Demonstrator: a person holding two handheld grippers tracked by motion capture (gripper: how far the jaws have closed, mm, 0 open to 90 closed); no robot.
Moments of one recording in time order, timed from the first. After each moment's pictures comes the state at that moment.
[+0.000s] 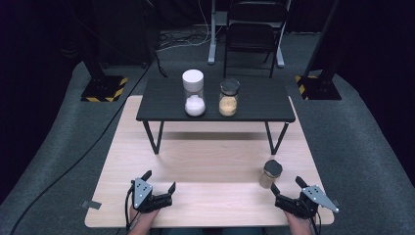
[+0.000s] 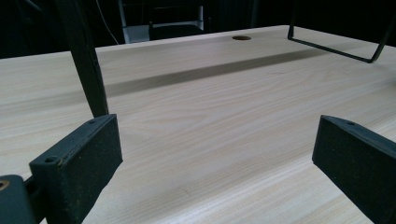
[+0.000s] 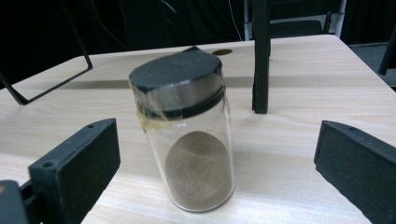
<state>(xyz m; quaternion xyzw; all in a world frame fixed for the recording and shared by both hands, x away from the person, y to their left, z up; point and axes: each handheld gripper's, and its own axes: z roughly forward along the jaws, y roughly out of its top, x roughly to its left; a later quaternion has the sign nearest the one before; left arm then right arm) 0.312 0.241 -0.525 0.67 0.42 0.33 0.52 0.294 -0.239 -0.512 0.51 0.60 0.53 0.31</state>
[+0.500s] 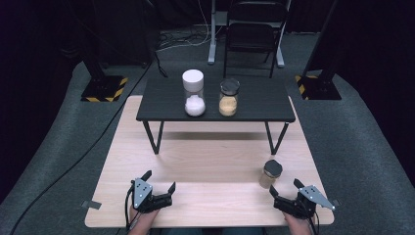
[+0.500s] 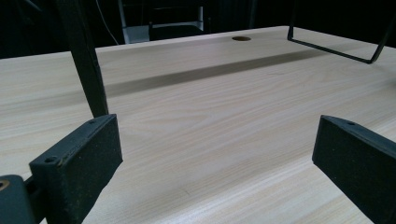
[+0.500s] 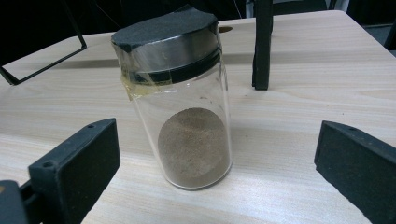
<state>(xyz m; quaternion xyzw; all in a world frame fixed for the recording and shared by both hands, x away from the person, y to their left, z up) 0.312 0.241 -0.525 0.67 0.42 0.33 0.52 0.298 -0.241 -0.523 0.52 0.61 0.51 0.29</state>
